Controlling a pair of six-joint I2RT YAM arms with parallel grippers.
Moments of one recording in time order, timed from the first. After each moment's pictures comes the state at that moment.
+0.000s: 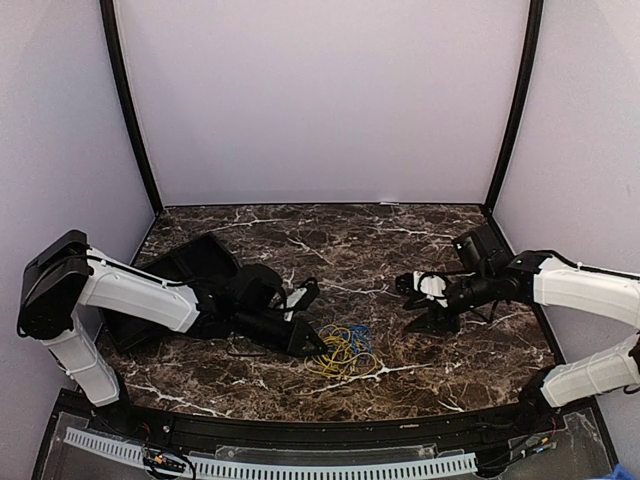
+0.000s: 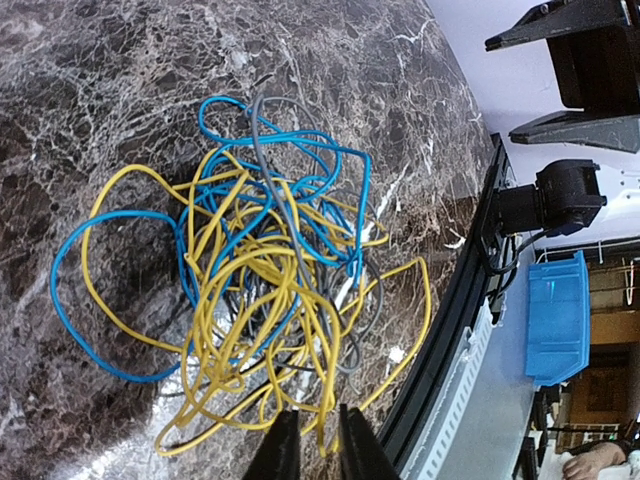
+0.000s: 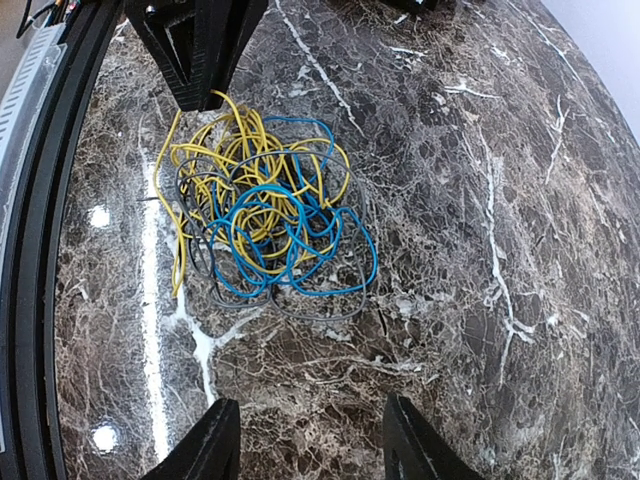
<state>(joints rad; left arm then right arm) -0.97 1.66 0.80 0.14 0.45 -0.69 0.60 1.19 0.73 -0.46 -0.52 -0.74</state>
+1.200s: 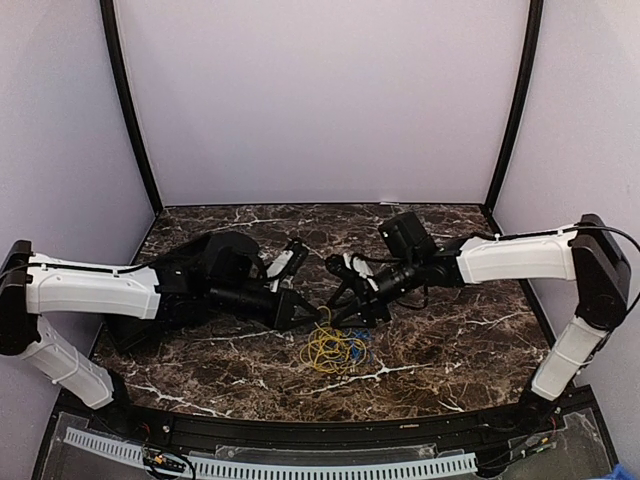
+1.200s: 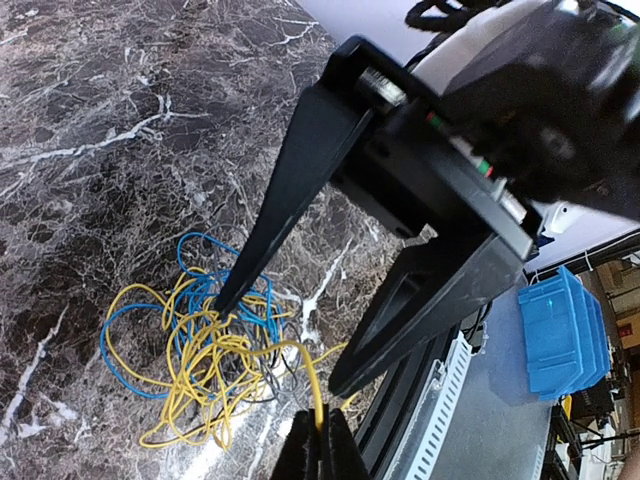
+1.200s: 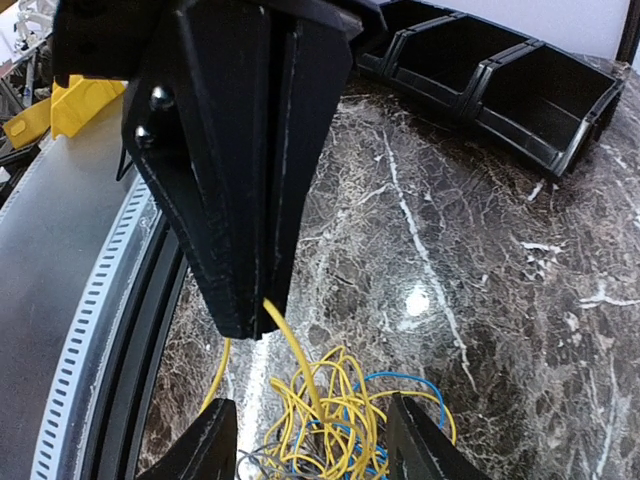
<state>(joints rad) -0.98 1.42 0.87 -0.01 0.33 -0.56 0.80 1.65 1.04 -0.17 -0.83 -0.46</state>
